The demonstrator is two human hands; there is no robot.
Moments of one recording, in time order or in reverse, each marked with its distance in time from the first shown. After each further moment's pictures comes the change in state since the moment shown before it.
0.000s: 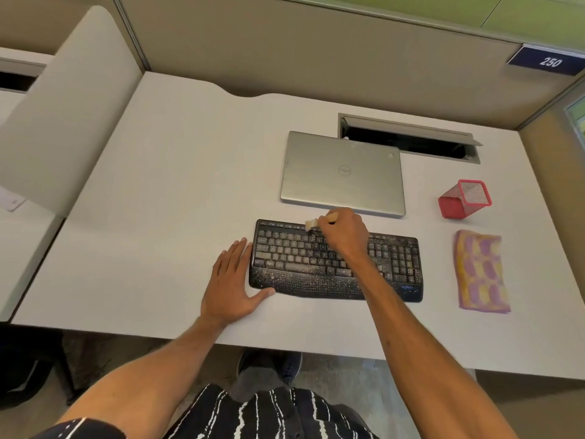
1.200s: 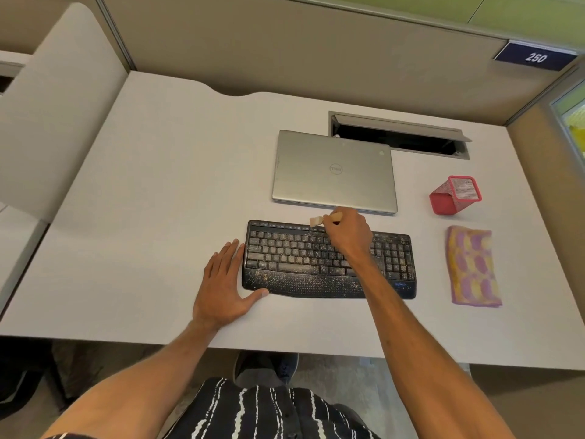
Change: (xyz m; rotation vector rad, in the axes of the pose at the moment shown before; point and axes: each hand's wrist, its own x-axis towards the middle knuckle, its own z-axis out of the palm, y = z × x) left_hand 0.001 0.000 0.000 -0.026 0.014 -0.004; right_hand 0.003 0.021 -0.010 0.000 0.051 -0.001
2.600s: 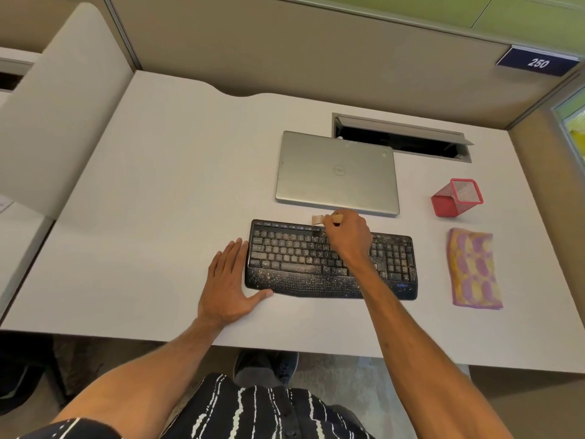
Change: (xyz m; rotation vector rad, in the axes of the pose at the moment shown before) left_hand 0.001 0.001 0.004 0.005 -0.009 -0.008; right_hand -0.007 -0.005 0.008 0.028 0.064 -0.002
